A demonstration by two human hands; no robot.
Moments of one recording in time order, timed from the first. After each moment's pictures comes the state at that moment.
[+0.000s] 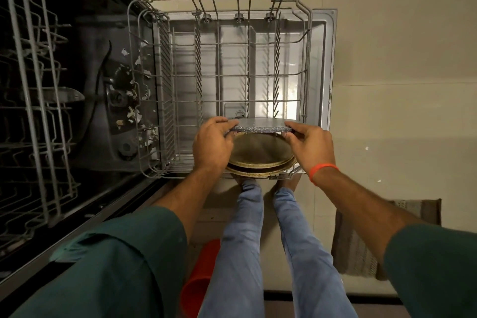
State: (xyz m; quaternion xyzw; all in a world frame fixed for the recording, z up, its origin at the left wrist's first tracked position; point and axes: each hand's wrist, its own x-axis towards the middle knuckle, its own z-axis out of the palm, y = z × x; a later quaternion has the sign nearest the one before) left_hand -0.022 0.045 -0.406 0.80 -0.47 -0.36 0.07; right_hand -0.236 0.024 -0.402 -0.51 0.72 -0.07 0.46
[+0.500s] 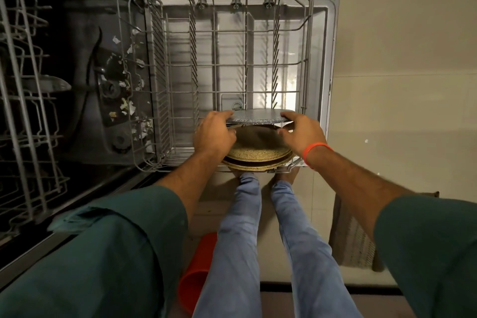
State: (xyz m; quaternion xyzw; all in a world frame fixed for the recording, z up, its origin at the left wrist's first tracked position) left_hand -0.025 0.038 -0.431 0.79 -0.47 -0.40 -0.05; right_hand -0.233 0.011 -0.427 -0.51 0.69 0.06 0.50
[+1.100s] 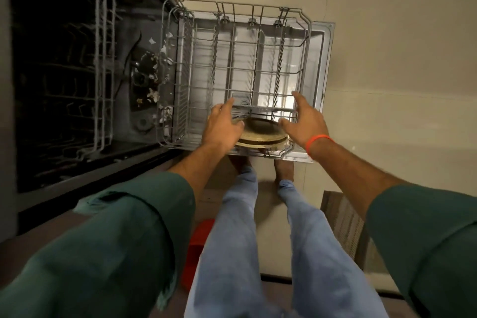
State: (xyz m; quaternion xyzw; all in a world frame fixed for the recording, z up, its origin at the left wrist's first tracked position) left_hand -0.040 0.070 -0.302 0.80 -0.41 -0.44 0.04; right_hand -0.241 0.022 -0.308 -0.58 0.67 0.02 0.46
